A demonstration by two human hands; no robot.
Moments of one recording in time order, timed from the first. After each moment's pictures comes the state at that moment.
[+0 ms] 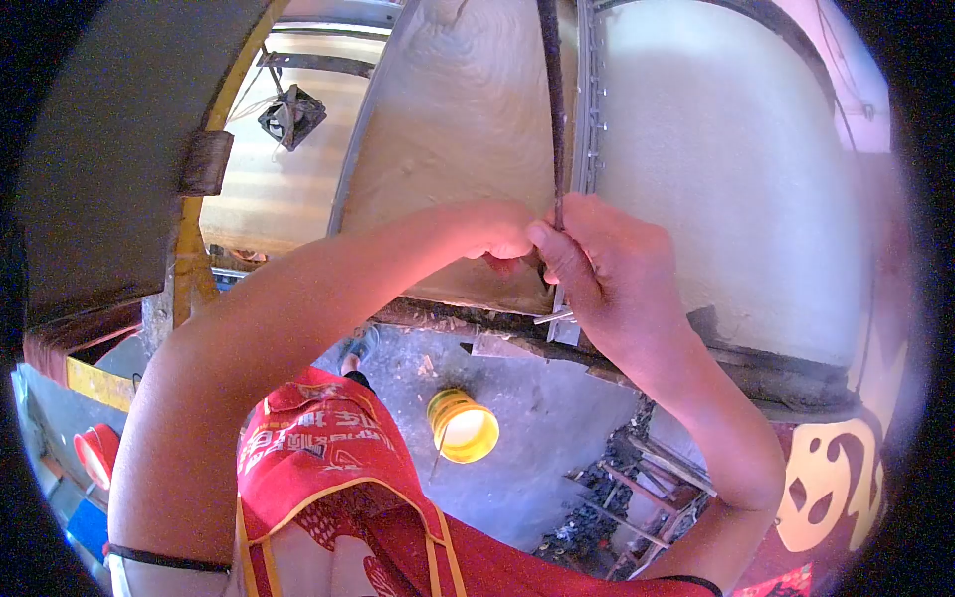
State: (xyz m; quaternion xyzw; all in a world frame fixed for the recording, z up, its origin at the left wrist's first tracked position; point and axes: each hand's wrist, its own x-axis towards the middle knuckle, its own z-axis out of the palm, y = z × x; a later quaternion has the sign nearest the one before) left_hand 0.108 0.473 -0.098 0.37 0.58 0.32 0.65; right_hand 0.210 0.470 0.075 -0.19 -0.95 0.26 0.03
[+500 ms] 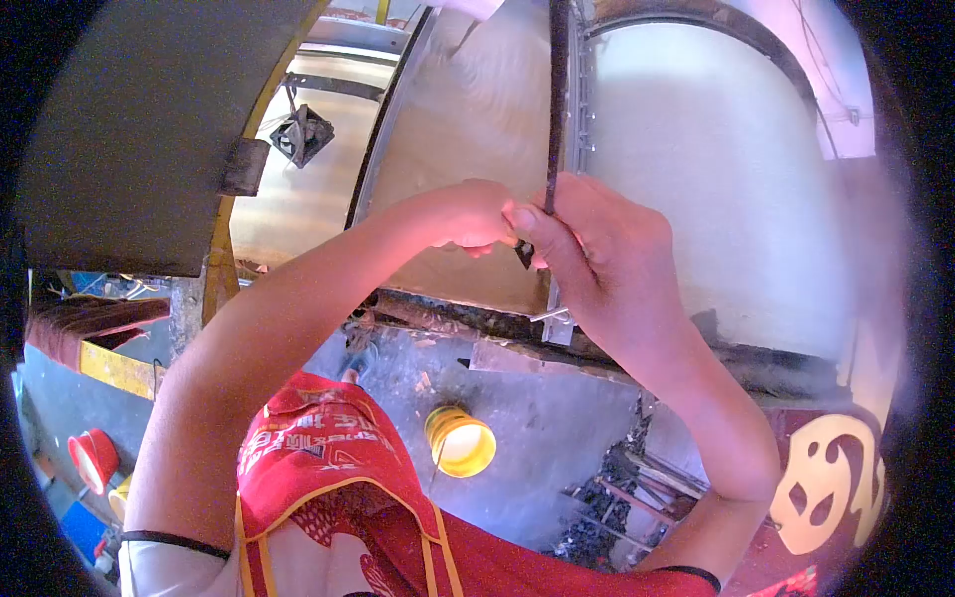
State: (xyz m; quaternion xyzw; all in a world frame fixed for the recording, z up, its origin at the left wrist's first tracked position) left_hand 0.056 0.435 -0.056 0.51 0.63 0.27 0.52; right_hand 0.191 0.447 0.107 -0.13 -0.96 0.25 0.09
